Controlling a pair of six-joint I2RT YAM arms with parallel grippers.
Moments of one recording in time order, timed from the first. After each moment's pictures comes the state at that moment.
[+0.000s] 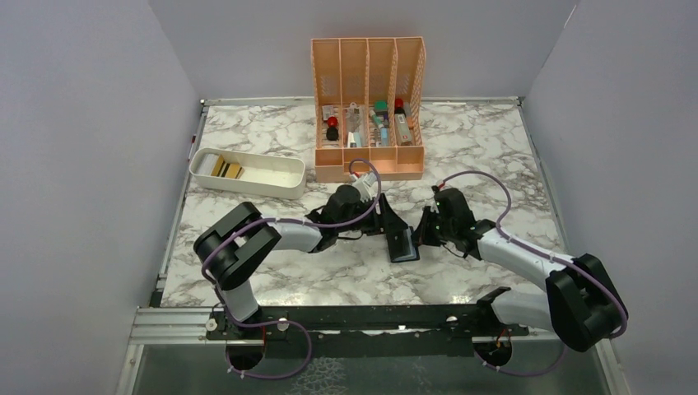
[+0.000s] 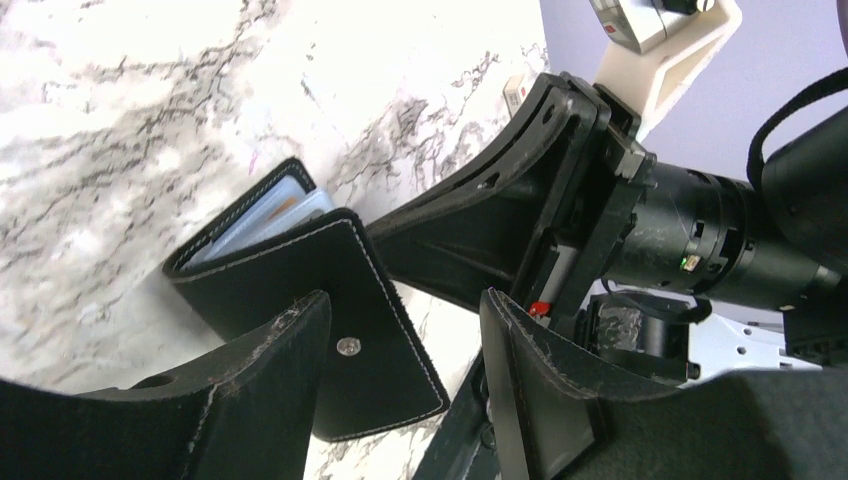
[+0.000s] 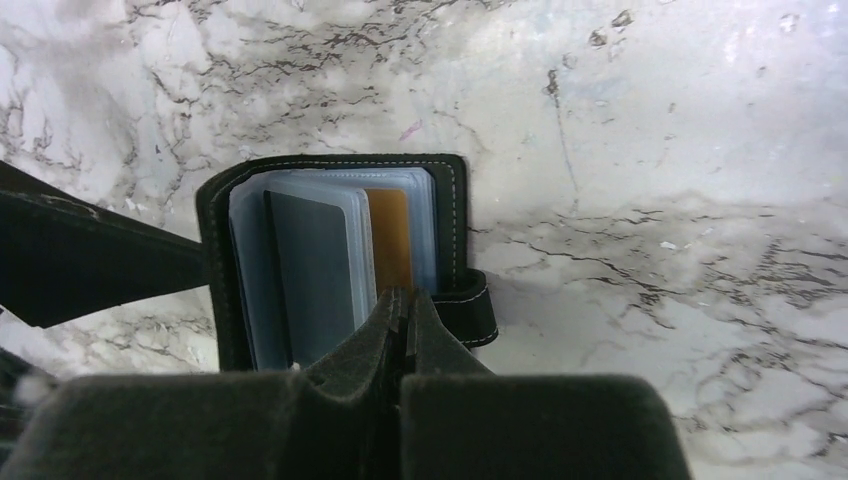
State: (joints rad) left arm -0.84 1.71 0.71 0.63 0.35 -0.98; right arm 0.48 1.22 0.49 -0.13 -0.12 0.58
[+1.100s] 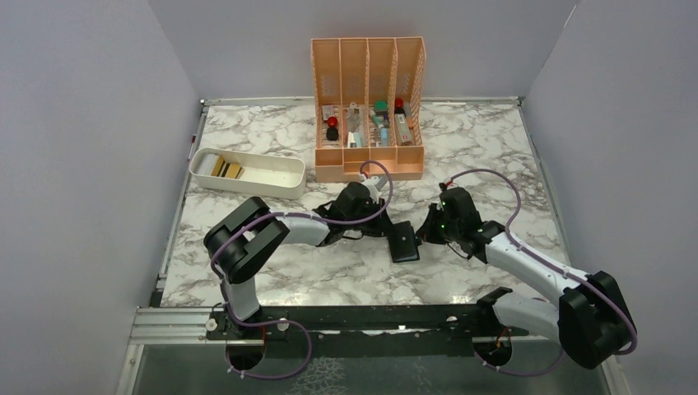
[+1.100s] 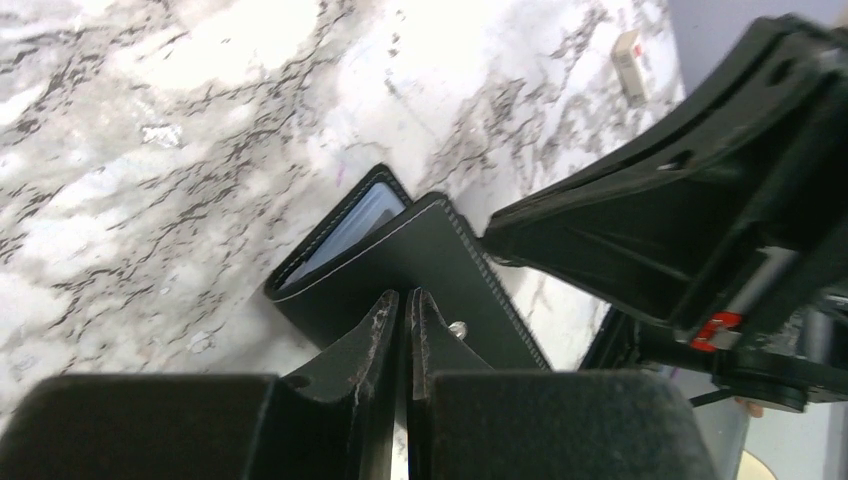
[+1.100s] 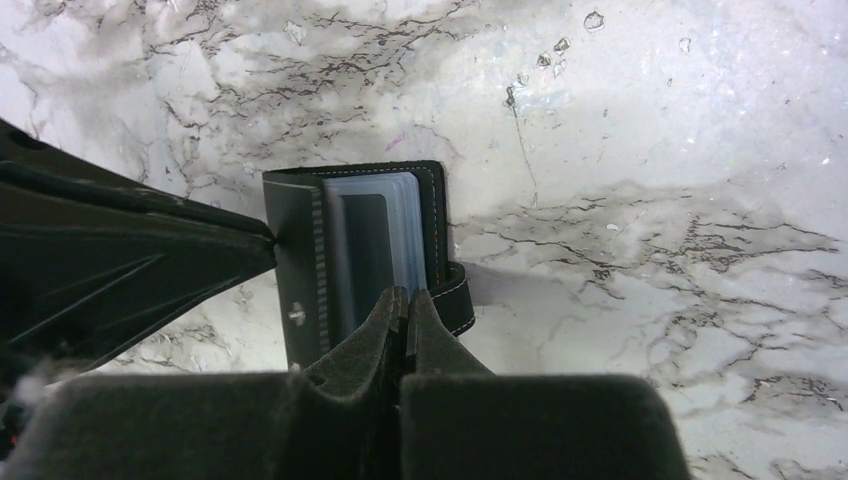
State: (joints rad) left arm -0.84 1.79 0.83 0.44 0.32 -0.72; right arm 0.48 1.11 0.51 -0.23 -0.04 0.58
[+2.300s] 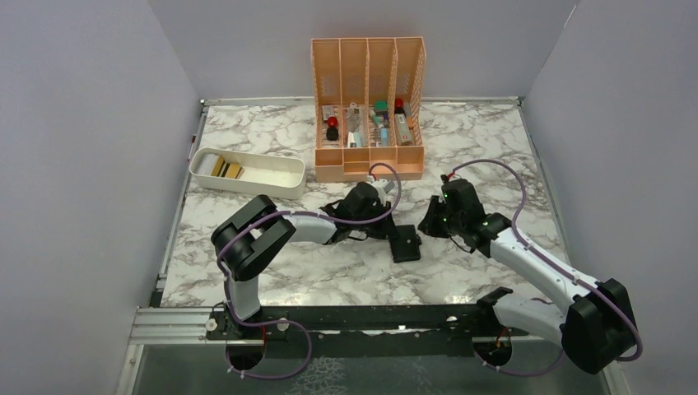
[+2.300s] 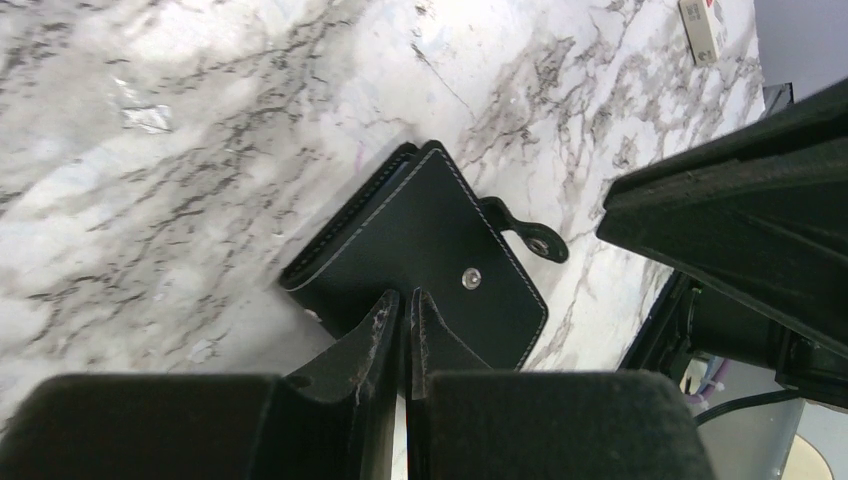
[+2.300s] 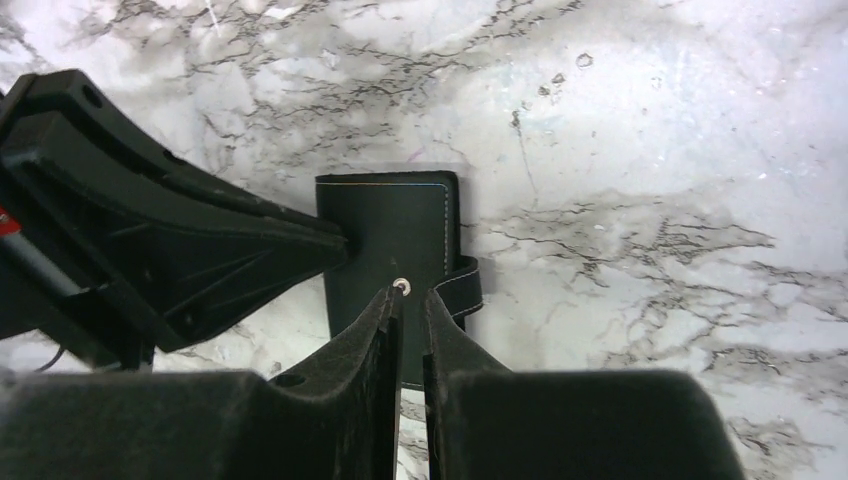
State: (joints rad) left arm -0.86 1.84 0.89 0.34 0.30 -0.66; right arm 0.48 1.07 0.62 -0.36 -0.03 0.55
